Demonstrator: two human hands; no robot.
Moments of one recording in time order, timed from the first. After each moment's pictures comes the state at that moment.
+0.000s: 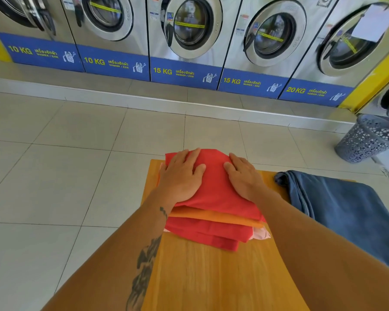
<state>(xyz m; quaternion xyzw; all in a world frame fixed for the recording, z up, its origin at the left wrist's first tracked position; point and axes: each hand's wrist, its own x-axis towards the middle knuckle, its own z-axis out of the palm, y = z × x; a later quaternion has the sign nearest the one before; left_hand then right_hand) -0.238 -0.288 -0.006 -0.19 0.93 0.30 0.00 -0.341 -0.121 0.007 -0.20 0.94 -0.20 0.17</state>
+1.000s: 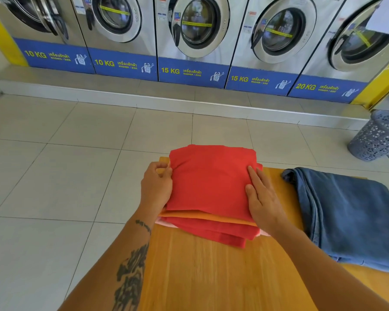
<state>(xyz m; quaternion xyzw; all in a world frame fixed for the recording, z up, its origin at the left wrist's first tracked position) -0.181 -0.310 -0.015 -0.42 0.71 0.55 -0.17 -0.277 -0.068 0.001 -0.23 0.92 -0.28 0.12</state>
